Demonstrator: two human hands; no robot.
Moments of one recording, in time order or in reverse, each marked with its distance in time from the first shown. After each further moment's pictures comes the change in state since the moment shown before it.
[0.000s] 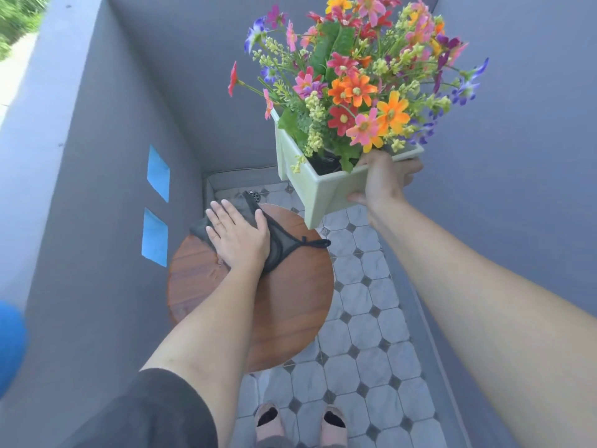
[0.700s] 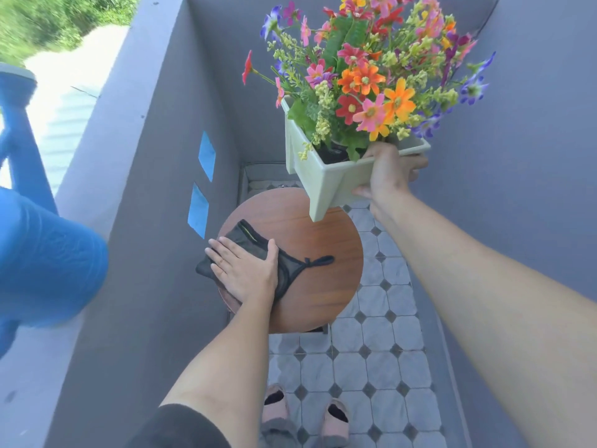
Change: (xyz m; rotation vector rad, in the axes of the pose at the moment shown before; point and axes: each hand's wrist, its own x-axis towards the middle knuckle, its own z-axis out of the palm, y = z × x) left_hand -0.082 -0.071 -0.022 -0.012 0.021 -0.312; right_hand -0.049 0.002 0.020 -0.003 -0.114 0.025
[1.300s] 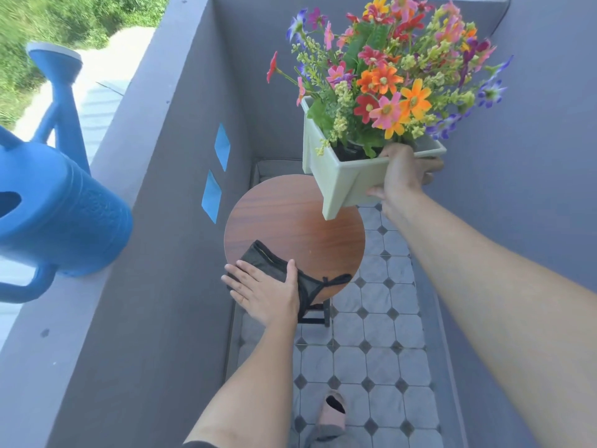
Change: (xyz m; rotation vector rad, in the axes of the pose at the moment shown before) left_hand -0.081 -0.022 0.008 -0.085 -0.047 -0.124; right_hand -0.016 0.007 -0.025 -0.005 0.027 0.009
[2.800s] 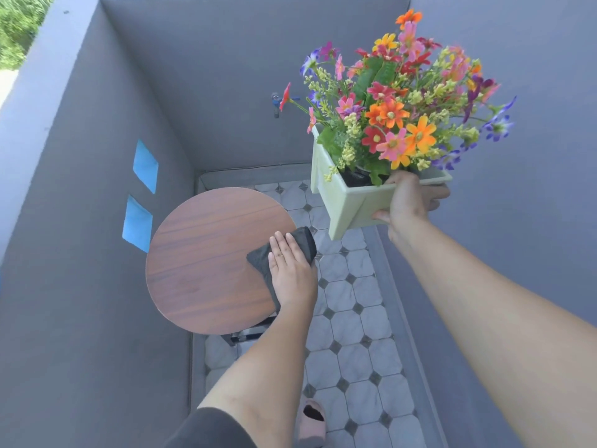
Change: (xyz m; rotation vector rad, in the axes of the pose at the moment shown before) left_hand -0.035 0.118 0.082 0.374 -0.151 0.682; right_hand 0.076 0.002 -0.097 0.047 0.258 0.024
